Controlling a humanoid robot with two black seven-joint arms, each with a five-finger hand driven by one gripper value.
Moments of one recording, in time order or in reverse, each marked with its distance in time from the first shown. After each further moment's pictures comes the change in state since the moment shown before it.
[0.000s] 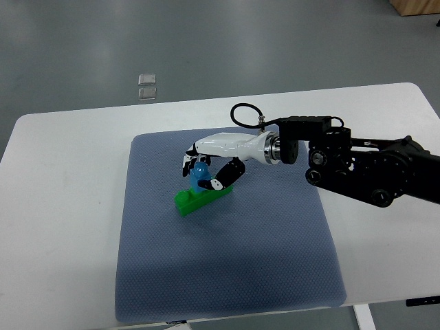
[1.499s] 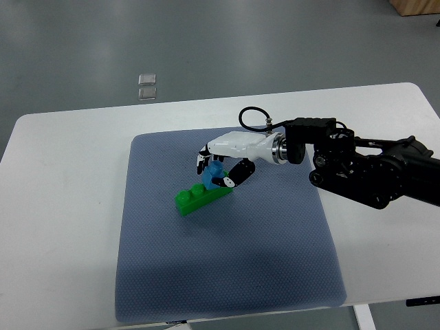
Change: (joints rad) left arm 0.001 0.000 0.003 -0.001 0.000 0.000 0.000; right arm -0.019 0.010 -0.013 -0.101 -0.119 -0.022 0.060
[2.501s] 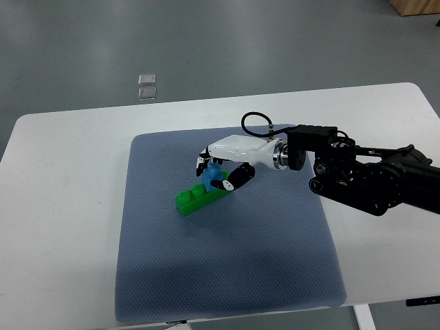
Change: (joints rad) left arm 0.002 0.000 0.002 0.004 0.000 0.000 0.000; right arm -0.034 0.006 0.000 -0.012 0.000 -0.059 0.024
